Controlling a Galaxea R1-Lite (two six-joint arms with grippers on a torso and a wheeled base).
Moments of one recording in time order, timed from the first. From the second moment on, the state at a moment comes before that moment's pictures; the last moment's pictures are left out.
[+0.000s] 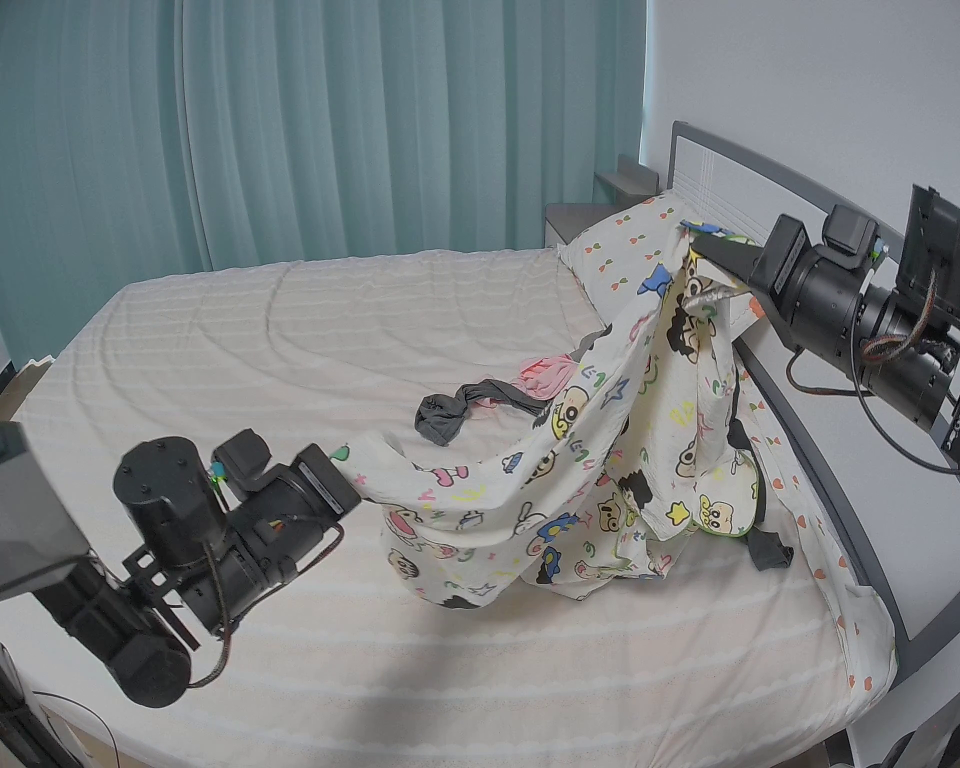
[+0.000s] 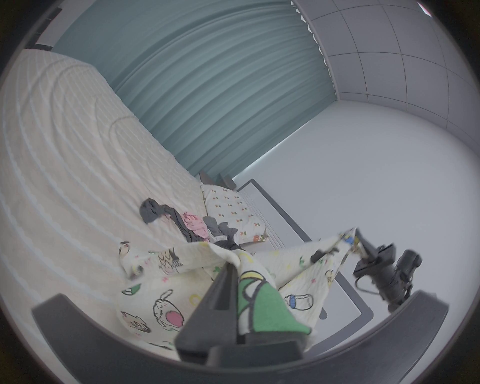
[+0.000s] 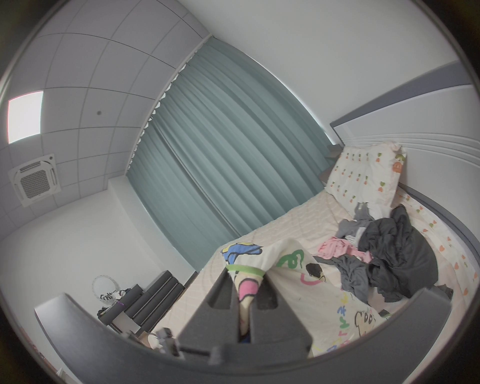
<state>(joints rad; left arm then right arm) -0.49 1.80 -0.37 -1.47 -0.03 -0.86 0.50 1.53 -0.93 -0.63 -0.01 0.62</state>
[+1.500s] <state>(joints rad) -0.41 1.51 -0.31 -1.20 0.11 -0.79 0.62 1.56 -0.30 -1.34 0.05 0.62</state>
